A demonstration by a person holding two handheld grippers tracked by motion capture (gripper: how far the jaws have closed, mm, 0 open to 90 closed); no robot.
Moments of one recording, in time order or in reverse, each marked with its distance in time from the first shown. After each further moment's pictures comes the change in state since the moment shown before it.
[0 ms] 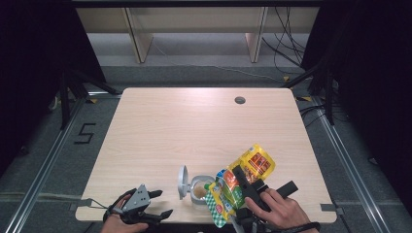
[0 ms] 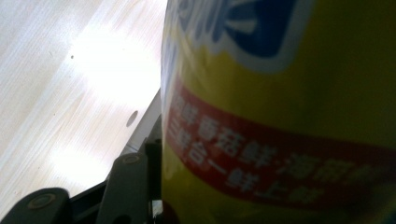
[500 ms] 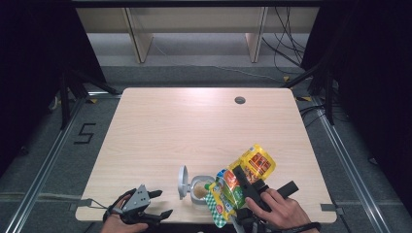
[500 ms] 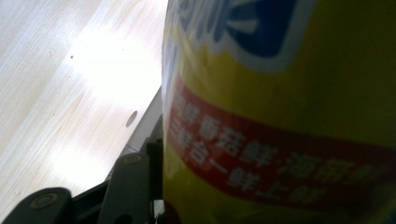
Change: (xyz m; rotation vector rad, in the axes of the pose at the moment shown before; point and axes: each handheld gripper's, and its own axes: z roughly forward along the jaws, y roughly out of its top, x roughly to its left) left arm 0.001 0.000 -0.001 0.004 0.000 0.003; right arm 0.000 -0.001 -0.001 -0.001 -0.002 0.002
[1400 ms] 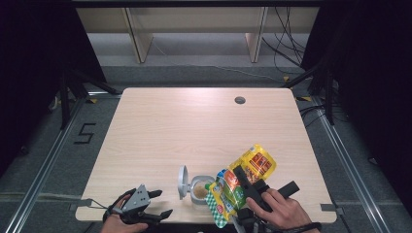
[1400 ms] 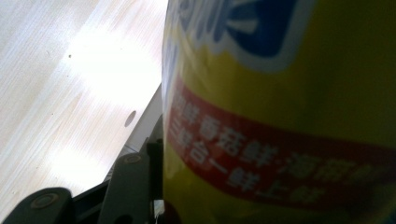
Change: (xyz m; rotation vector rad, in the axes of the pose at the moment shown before) left arm 0.000 0.000 0.000 -0.010 0.001 -0.010; right arm 0.000 -0.002 -0.001 -0.001 -0.007 0.005
